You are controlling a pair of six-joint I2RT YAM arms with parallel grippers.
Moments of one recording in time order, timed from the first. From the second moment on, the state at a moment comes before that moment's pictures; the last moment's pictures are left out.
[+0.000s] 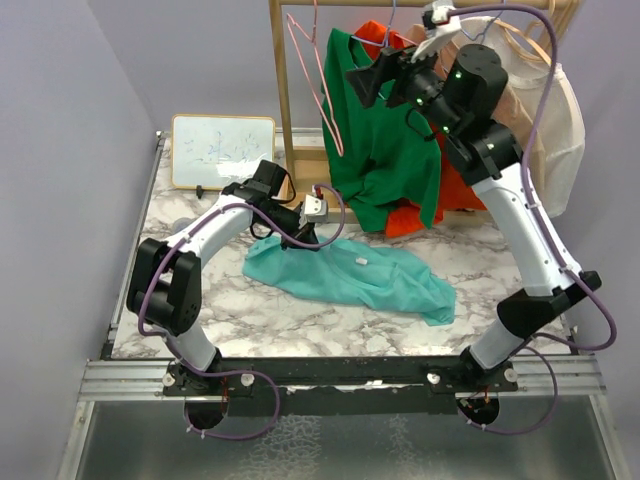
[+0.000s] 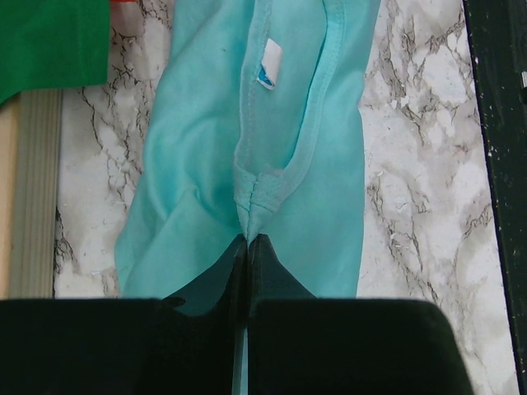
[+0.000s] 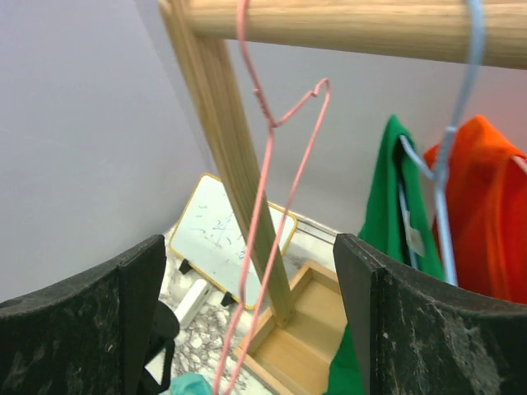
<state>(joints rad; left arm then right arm) -0.41 1.67 1.26 -0.73 0.96 0.95 0.48 1.62 2.06 -0.31 -0.13 0.18</state>
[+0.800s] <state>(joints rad) -0.41 1.64 1.21 -0.70 0.96 0.91 0.56 1.82 2.08 -0.28 -0.01 0.18</state>
